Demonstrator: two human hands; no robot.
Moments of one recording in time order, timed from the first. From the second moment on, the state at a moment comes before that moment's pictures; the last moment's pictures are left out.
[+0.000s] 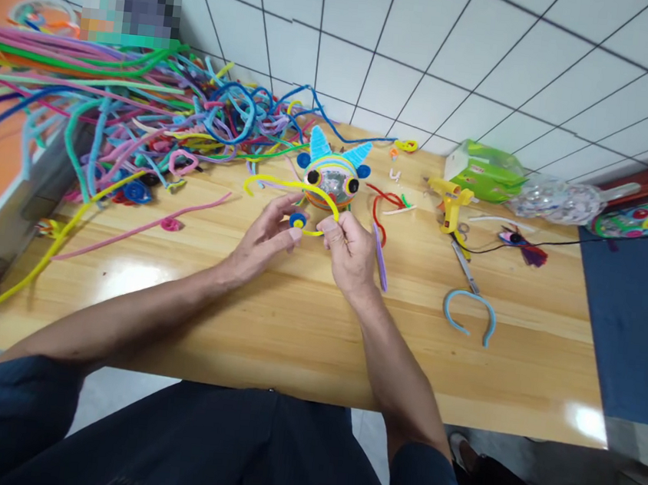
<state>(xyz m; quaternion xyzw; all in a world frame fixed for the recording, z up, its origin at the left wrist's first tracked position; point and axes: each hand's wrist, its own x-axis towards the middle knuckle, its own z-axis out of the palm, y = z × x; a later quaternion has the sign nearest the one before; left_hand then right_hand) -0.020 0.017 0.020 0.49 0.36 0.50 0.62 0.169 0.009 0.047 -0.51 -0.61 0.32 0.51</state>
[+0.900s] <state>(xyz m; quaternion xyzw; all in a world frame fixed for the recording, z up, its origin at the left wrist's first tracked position) -0.014 0.010 0.007 0.50 0.34 0.46 0.65 0.159 0.017 0.024 -0.51 -0.44 0.45 0.59</state>
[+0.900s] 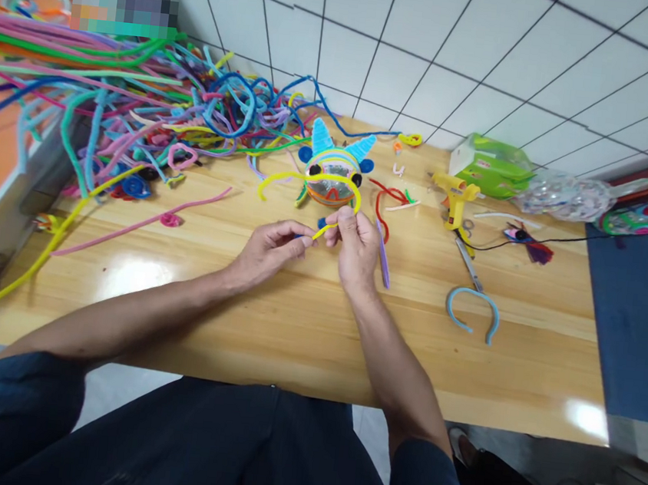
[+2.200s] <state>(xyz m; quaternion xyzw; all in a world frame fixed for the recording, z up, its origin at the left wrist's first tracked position) -0.010 -0.020 0.019 0.68 0.35 0.44 0.47 0.187 0.009 0.066 -0.62 -0.58 0.10 0.51</state>
